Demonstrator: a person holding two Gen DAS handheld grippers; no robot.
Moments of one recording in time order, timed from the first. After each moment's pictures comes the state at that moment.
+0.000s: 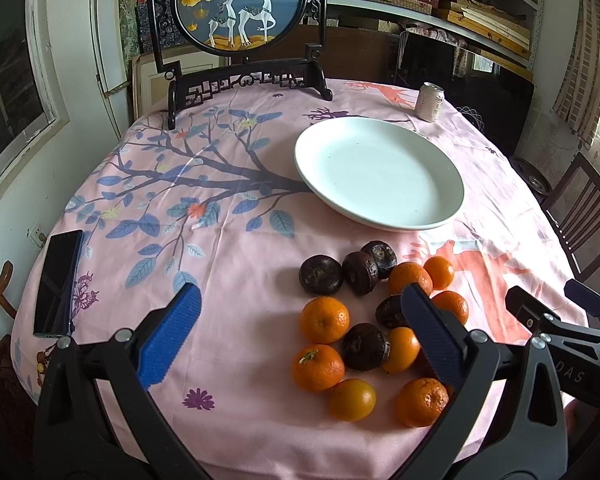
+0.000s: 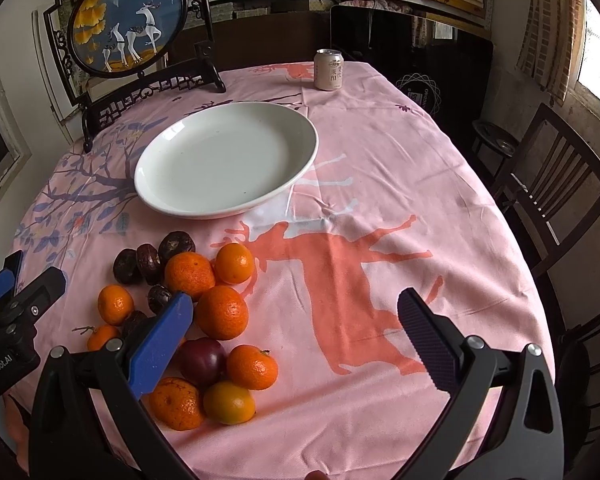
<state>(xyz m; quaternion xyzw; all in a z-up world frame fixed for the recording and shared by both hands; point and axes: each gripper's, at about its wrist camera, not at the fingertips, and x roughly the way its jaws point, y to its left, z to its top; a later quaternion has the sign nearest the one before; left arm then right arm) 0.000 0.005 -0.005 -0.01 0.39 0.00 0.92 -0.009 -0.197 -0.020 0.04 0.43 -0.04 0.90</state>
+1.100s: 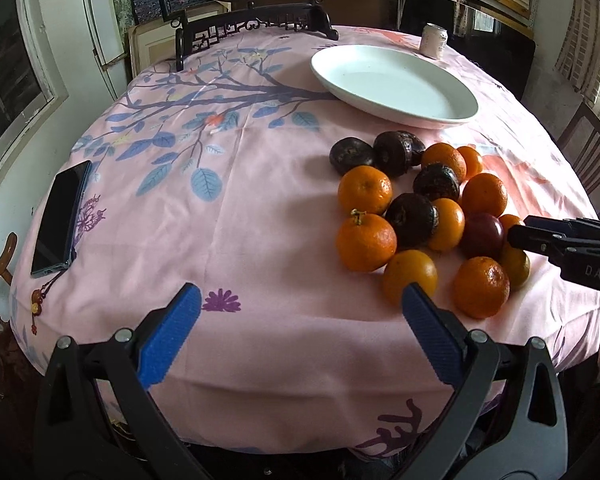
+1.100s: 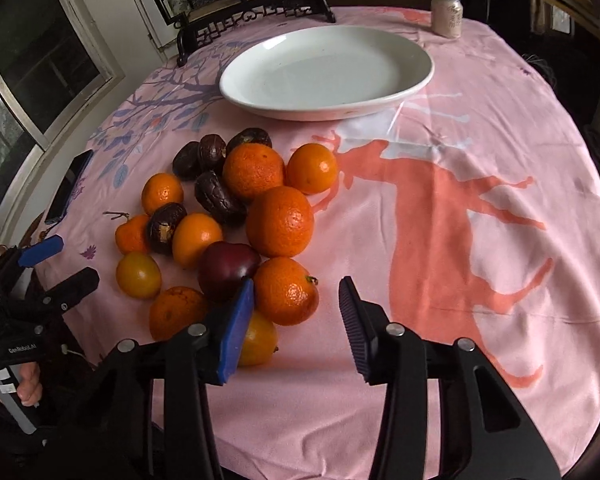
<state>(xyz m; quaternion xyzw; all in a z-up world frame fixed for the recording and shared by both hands) -0.053 0.029 -0.064 0.01 0.46 0.00 0.89 -0.002 -0.196 -0.082 0.03 0.50 0.19 0.84</state>
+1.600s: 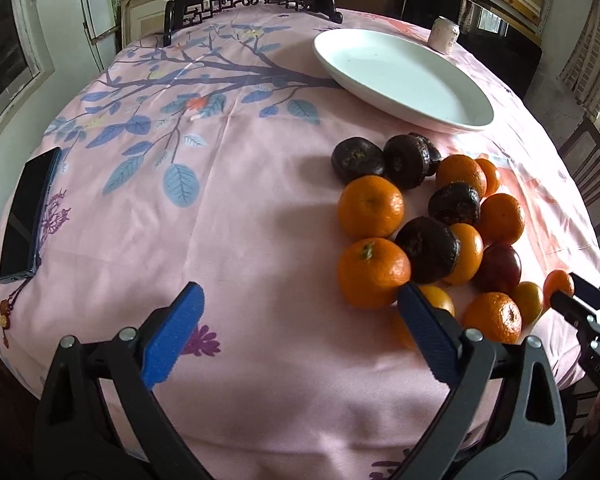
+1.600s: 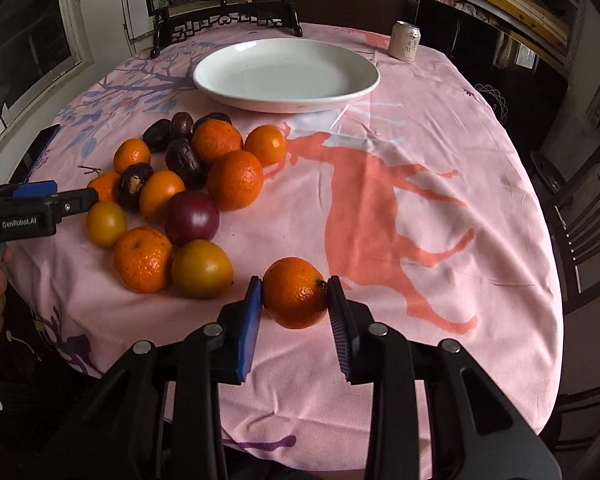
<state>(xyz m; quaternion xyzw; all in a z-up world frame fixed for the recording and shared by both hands) -0.010 0.036 -0.082 -0.03 0.49 -0.02 0.87 -0.056 -0.206 -0.077 -0.06 0.46 0.09 0.88</state>
